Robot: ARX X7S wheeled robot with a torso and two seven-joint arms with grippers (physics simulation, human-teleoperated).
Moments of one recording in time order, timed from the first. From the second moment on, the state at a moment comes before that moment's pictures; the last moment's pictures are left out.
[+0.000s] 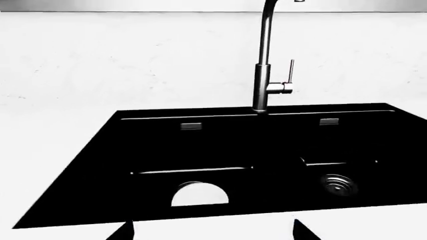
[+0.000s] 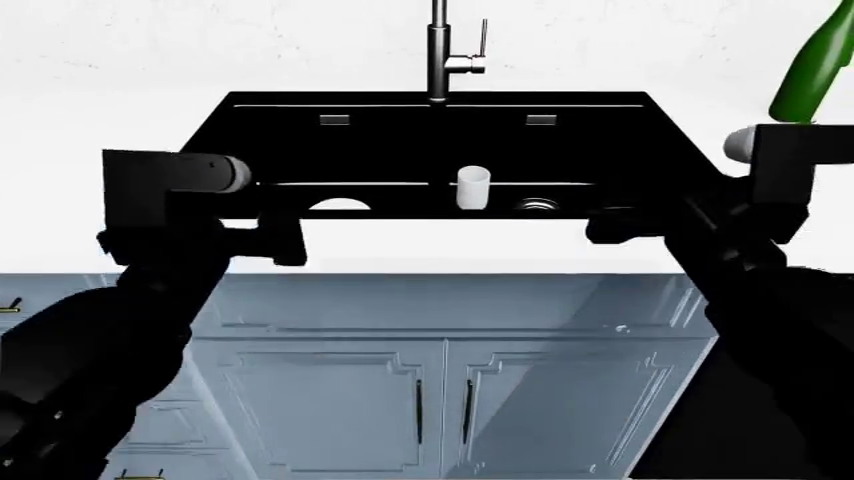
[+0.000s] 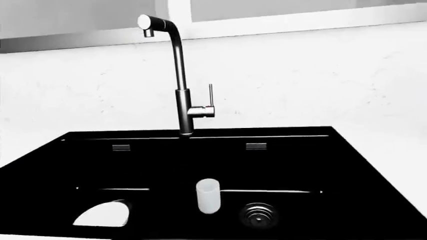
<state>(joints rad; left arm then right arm) -0.68 -0.39 0.02 0.40 -0.66 -1.07 -0.27 0.71 0.52 -0.01 -0.29 0.82 0.92 0.23</state>
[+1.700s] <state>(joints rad) -1.10 -0.46 0.11 0.07 -0.75 -1.30 -0.19 1.13 0.63 -0.09 -0.01 0.97 1.32 0.24</state>
